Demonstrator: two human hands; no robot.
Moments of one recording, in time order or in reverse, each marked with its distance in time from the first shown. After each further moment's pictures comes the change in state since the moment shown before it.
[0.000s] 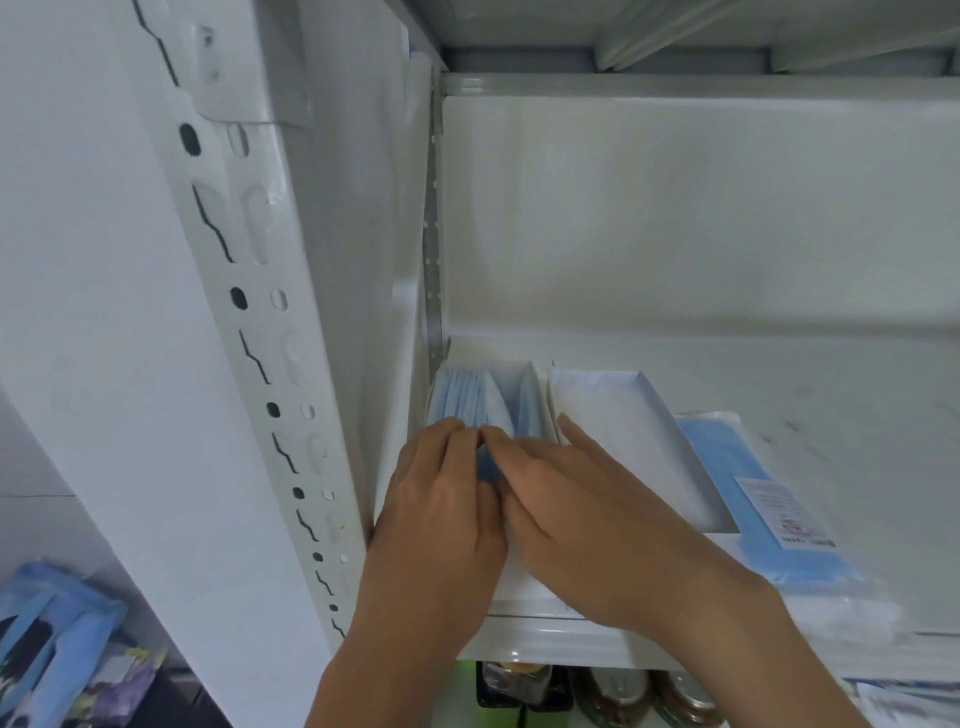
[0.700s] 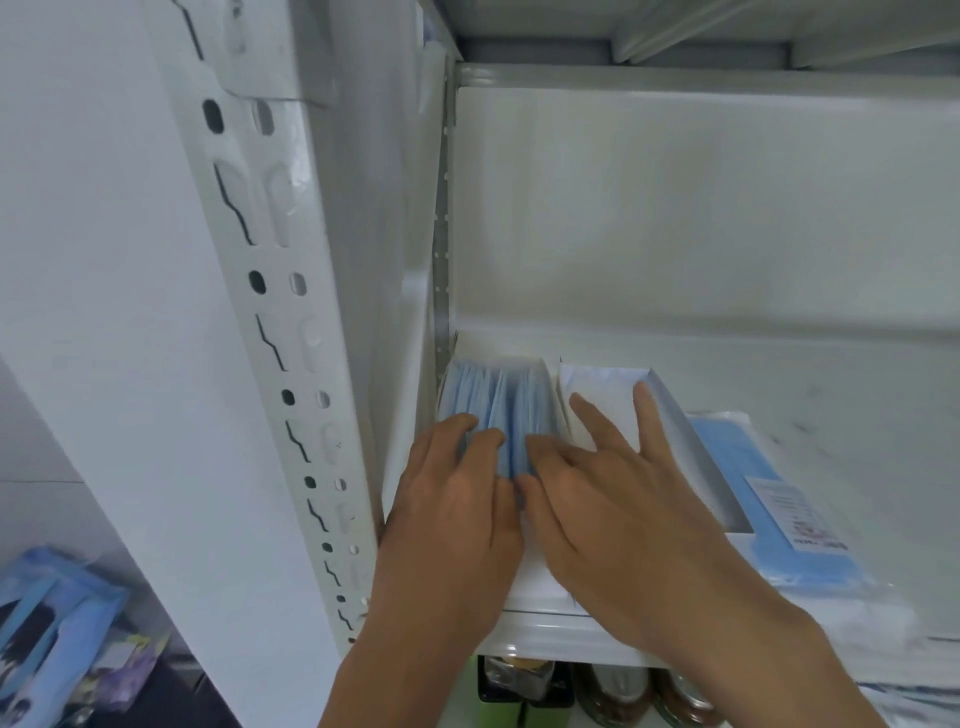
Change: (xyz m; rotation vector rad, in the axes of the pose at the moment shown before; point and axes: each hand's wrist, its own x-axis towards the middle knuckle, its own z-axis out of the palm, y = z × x) left_hand -0.004 -0.002 0.004 0.059 0.015 -0.007; right_hand -0.011 -0.012 -0.010 -0.414 -0.114 0.175
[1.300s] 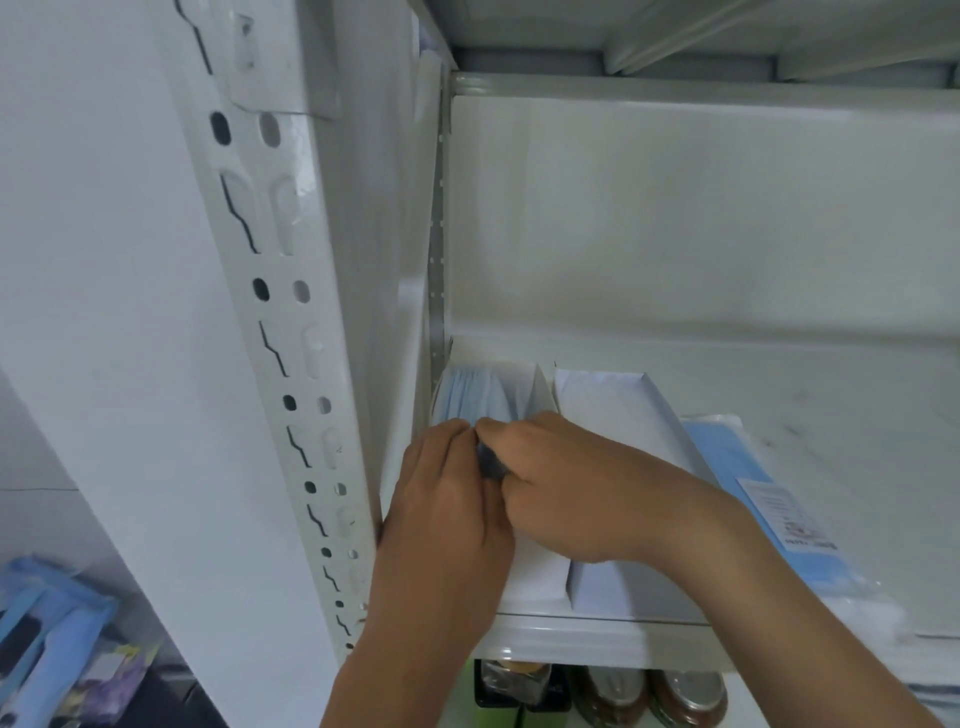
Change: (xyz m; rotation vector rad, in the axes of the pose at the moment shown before) left_hand 0.000 0.000 0.000 -0.118 0.036 -0.053; right_hand 0.040 0.002 -0.015 0.641 -0.171 -0.170
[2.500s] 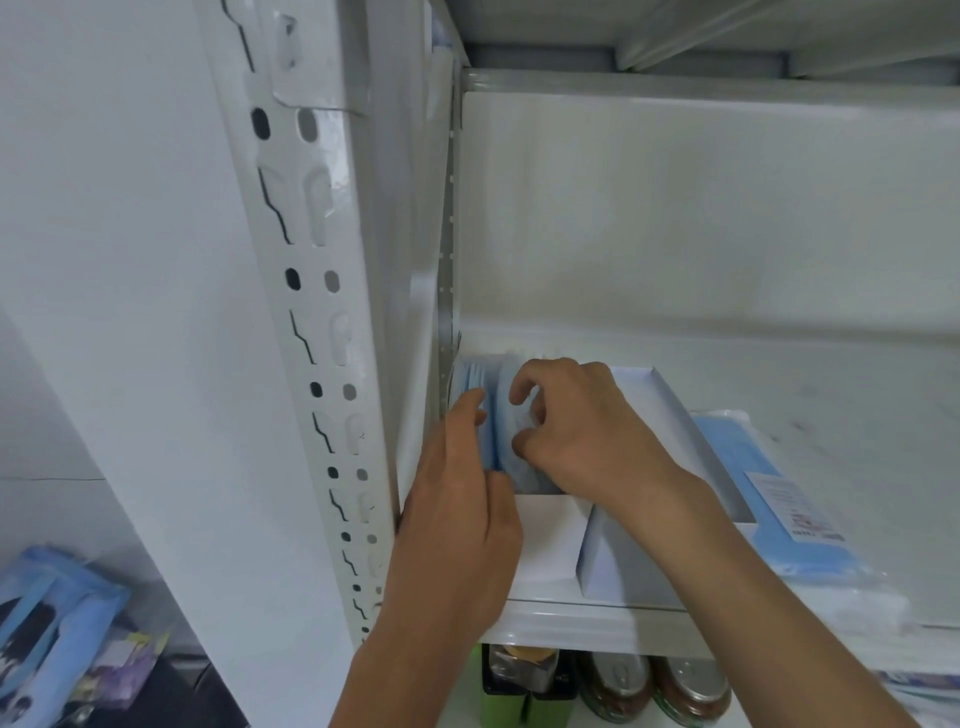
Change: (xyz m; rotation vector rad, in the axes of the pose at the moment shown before) left_hand -0.008 -0.007 0.002 -0.227 -0.006 -0.081; right_hand 0.025 0.025 0.010 -0.011 0.455 0.188
